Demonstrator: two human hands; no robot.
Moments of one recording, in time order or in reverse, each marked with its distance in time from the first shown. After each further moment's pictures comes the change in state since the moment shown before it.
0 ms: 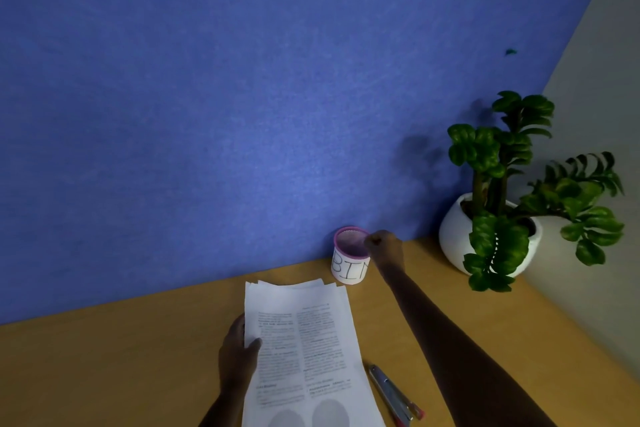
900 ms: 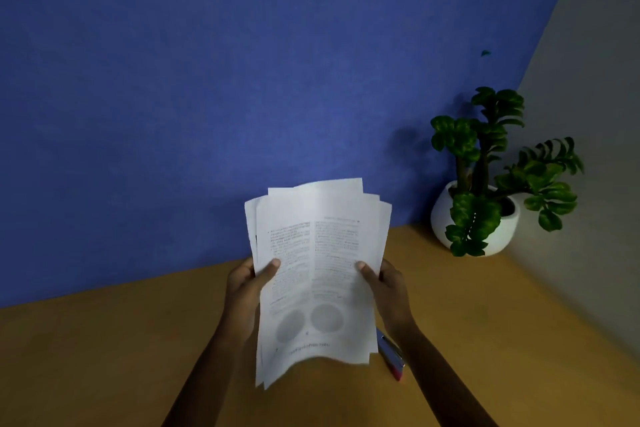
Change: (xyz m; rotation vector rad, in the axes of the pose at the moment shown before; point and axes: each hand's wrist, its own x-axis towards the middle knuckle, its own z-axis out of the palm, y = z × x) left_hand -0.051 0.079 -0.057 -0.660 -0.282 0.239; right_hand -0.161 -0.007 -0.034 0.806 -0.135 -0.038
